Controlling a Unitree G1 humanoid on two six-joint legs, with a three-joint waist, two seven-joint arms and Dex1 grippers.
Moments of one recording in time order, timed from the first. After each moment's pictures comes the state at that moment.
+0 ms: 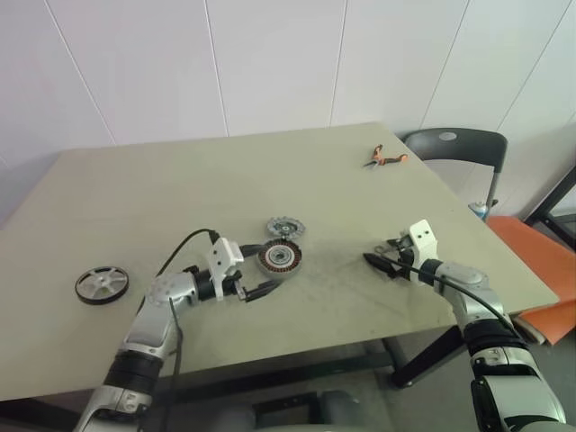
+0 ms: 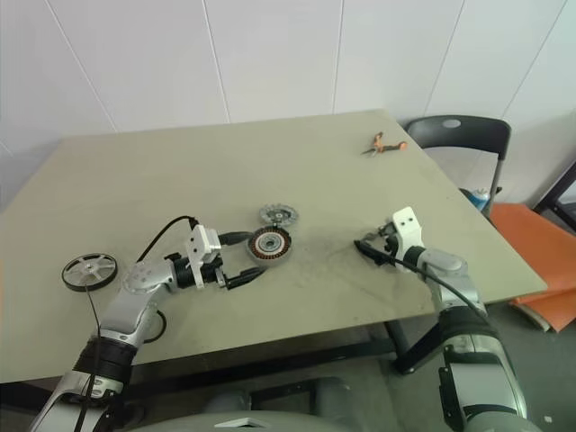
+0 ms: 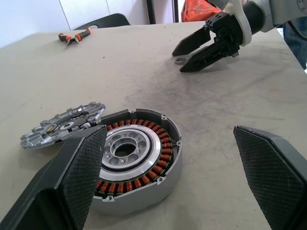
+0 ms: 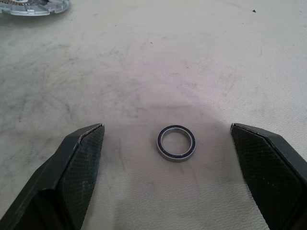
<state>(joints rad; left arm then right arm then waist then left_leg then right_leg) -0.21 0.39 -0.12 0.14 -0.23 -0.03 -0.98 -0.45 -0.50 -0.06 0.67 0.17 0.14 0.75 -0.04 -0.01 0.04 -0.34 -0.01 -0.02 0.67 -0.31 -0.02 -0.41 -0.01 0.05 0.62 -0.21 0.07</state>
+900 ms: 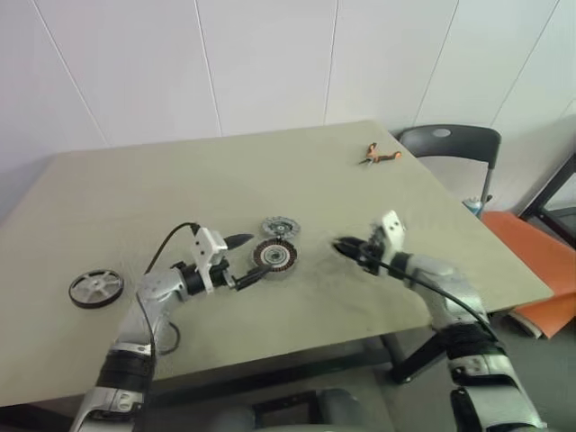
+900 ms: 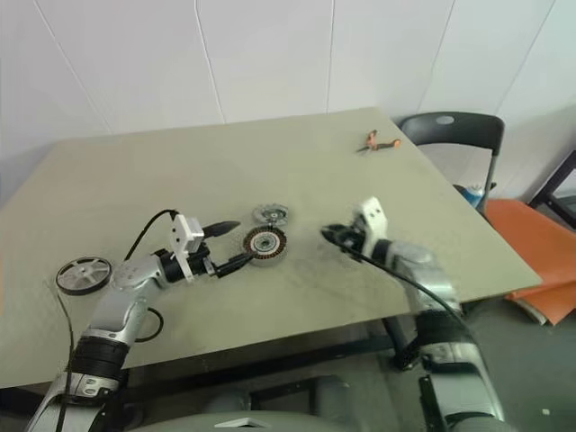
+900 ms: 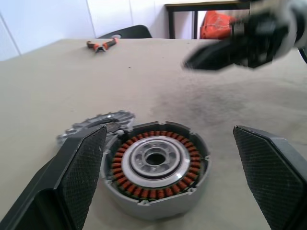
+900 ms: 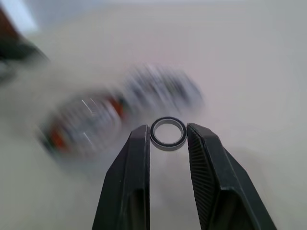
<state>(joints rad) -0.22 0.41 -0.02 0.14 -0.32 0.02 -0.94 -0.50 -0.31 0.02 0.19 0.32 0.46 0.81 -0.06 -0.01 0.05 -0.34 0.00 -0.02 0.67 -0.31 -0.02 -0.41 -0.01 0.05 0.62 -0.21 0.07</state>
